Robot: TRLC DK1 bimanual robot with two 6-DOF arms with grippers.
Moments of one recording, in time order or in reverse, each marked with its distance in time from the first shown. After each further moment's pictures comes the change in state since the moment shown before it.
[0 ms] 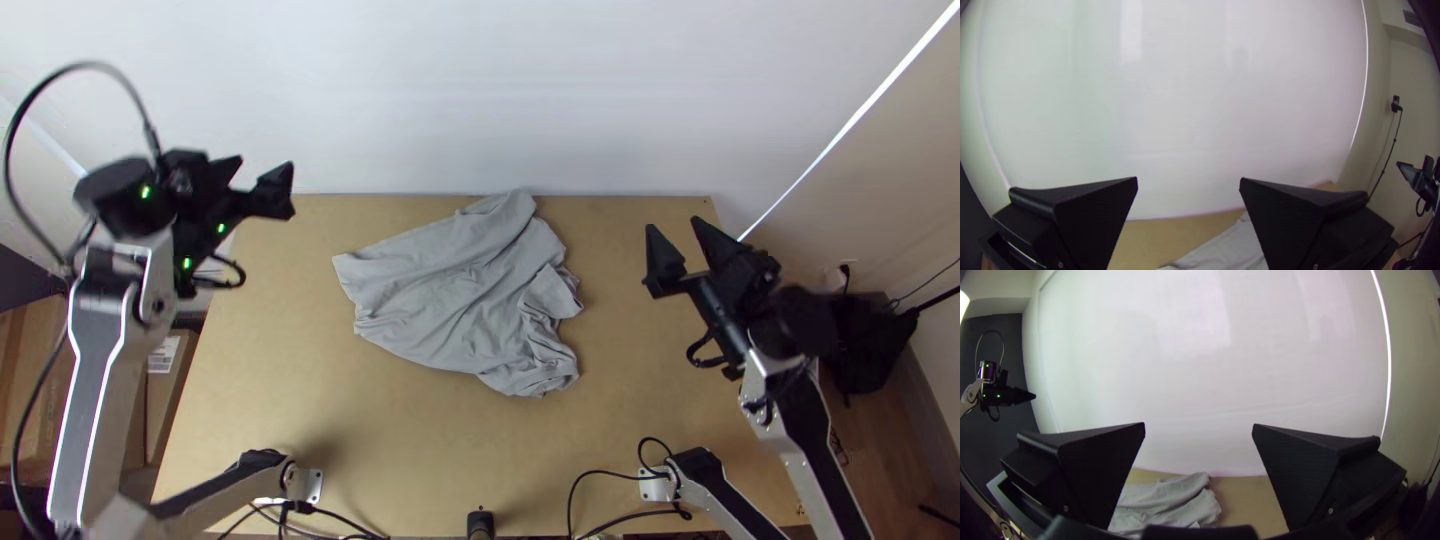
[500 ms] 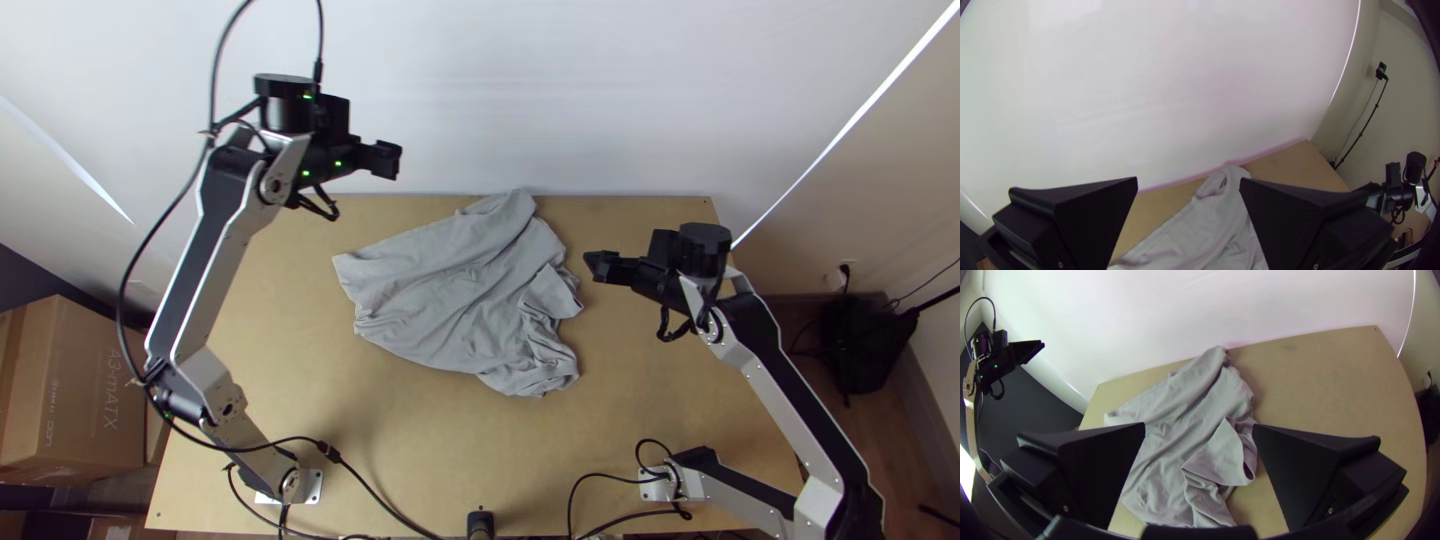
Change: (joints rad) left arm -0.220 0.582 0.592 -0.309 0.000 -0.048; right arm 0.002 0.379 0.142 -0.390 -0.218 0.249
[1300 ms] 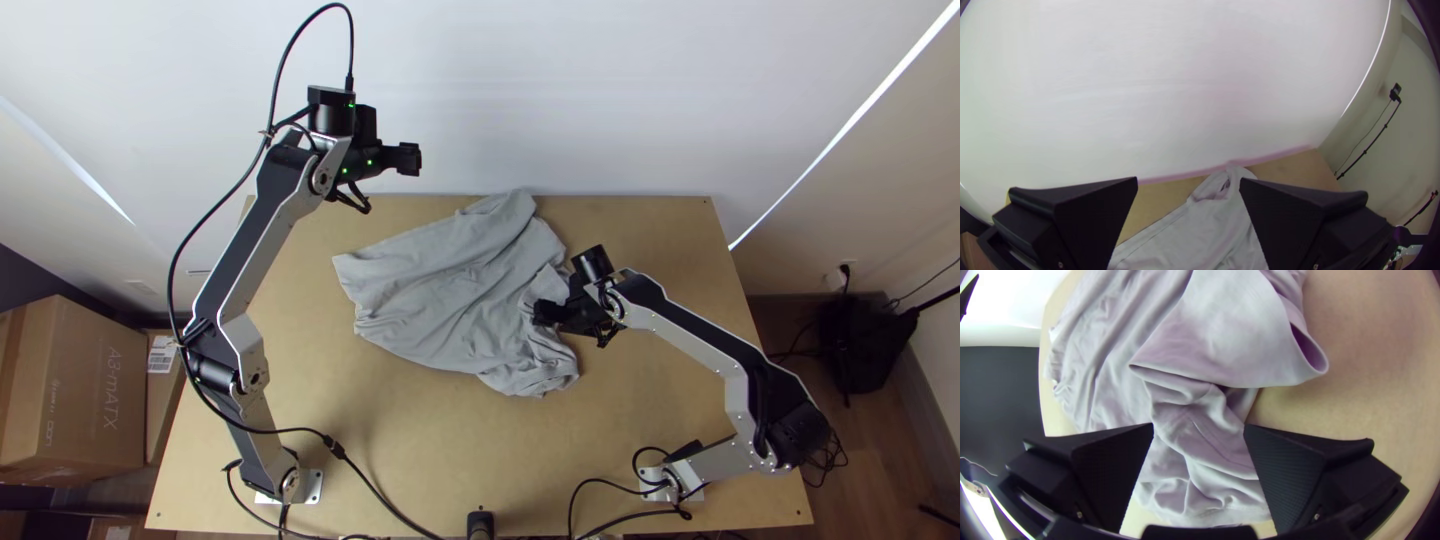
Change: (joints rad) left arm 0.012 0.151 0.002 0.108 0.000 -0.121; right arm 0.202 0.436 0.002 -0.152 -0.063 0.154
